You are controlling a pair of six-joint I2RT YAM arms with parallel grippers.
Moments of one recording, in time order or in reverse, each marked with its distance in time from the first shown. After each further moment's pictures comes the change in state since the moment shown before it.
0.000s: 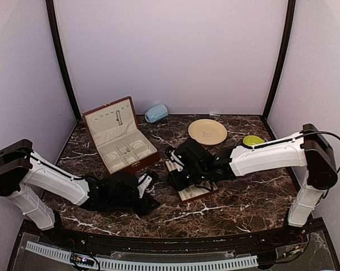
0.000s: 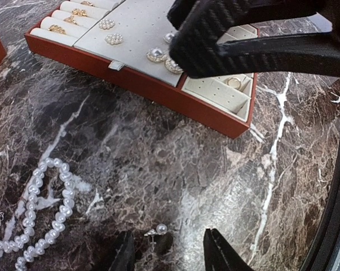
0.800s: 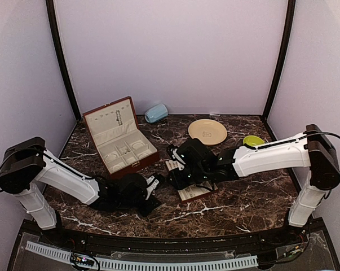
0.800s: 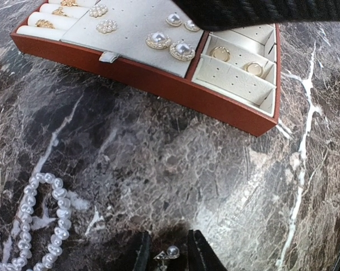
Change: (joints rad) left arm -0.018 0.120 0.079 -0.032 -0.045 0.063; right arm 0.000 -0.031 -0.031 0.042 0.000 0.012
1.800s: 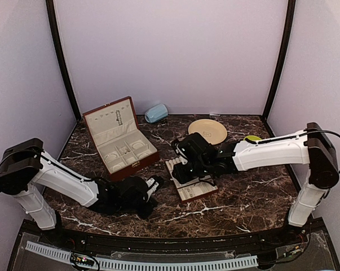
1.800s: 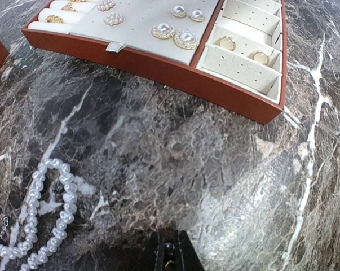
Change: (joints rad) left arm -0.045 -0.014 0.002 -0.048 -0.105 -0.005; right arm -0.037 0.004 0.031 -0.079 0.049 -0.004
